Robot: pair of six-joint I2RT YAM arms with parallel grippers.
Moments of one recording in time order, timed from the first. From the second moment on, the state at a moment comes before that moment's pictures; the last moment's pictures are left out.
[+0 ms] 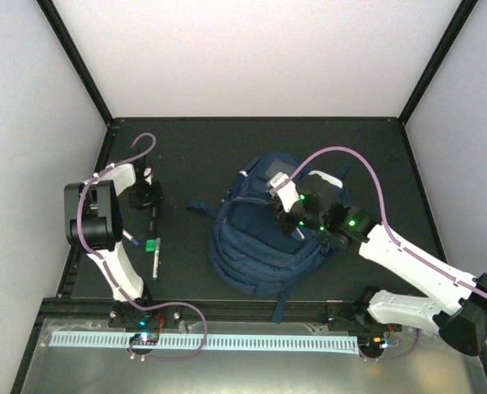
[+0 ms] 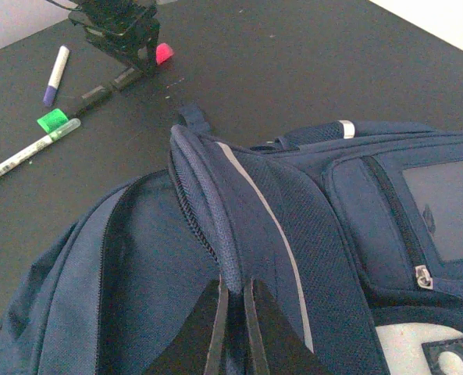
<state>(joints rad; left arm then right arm) 0.11 1.86 1.17 -0.71 0.06 -0.24 0.82 1.10 0.96 -0.47 -0.06 -0.02</state>
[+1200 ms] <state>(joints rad) -0.75 0.80 0.52 -0.15 0.33 -1.06 0.77 1.23 1.05 -0.45 -0.10 0.14</state>
